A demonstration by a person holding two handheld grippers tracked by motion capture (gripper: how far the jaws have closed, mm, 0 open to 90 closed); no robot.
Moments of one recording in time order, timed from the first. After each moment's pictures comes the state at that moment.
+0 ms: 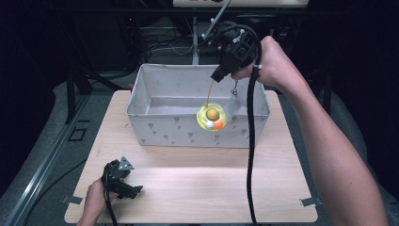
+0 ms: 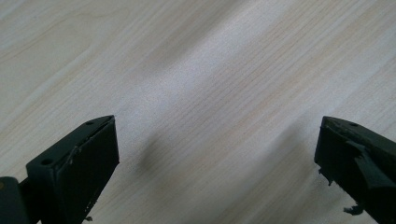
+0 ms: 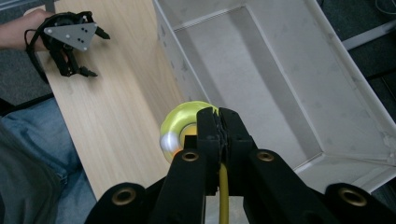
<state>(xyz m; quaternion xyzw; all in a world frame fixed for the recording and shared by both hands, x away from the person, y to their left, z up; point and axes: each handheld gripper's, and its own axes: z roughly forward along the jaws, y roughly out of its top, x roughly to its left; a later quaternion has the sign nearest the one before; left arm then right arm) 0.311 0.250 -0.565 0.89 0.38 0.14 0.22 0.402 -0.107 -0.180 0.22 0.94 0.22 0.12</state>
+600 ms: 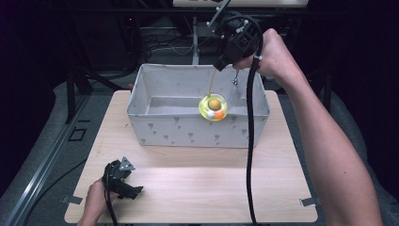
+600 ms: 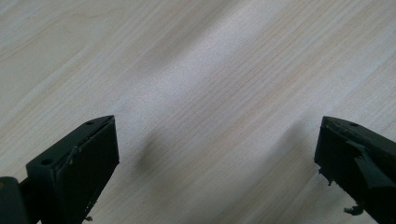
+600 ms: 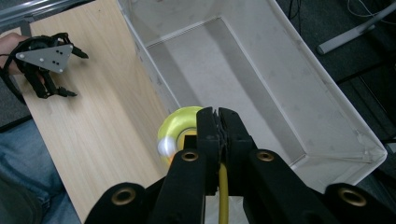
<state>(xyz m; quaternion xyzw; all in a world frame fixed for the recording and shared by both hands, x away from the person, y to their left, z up) 0.311 0.247 -0.566 0.89 0.37 0.14 0.22 0.422 -0.115 -0.175 0.26 0.93 0.23 0.14</state>
